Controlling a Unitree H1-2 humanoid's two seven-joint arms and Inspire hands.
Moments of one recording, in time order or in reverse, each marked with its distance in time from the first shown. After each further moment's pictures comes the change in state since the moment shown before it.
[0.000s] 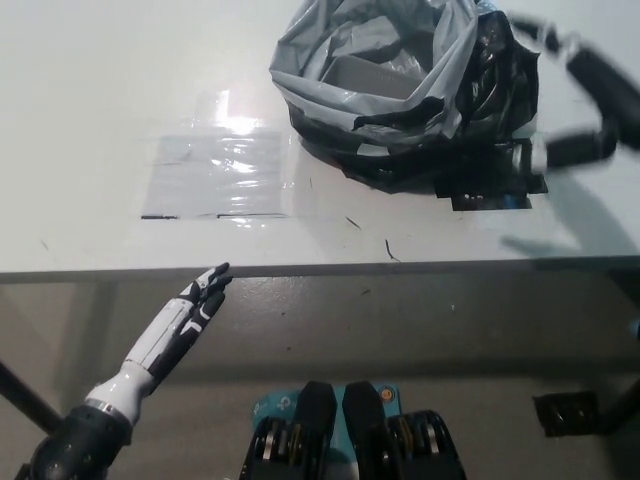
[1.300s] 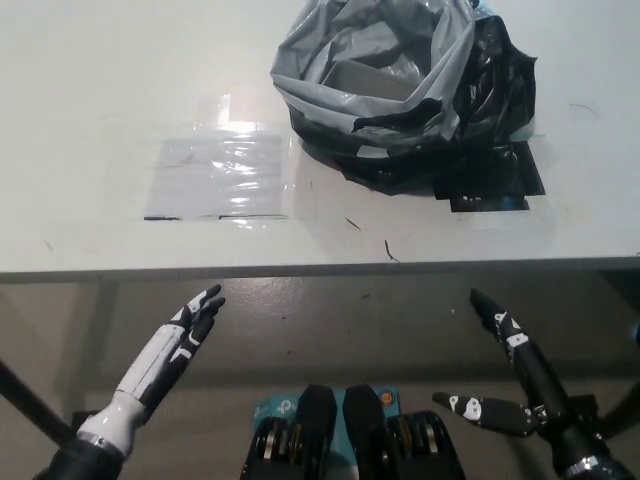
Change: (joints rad) left_arm 0.101 -0.015 0.027 -0.070 -0.016 -0.005 0.000; right_arm 0.601 0.359 -0.090 0.246 0.126 -0.565 -0.250
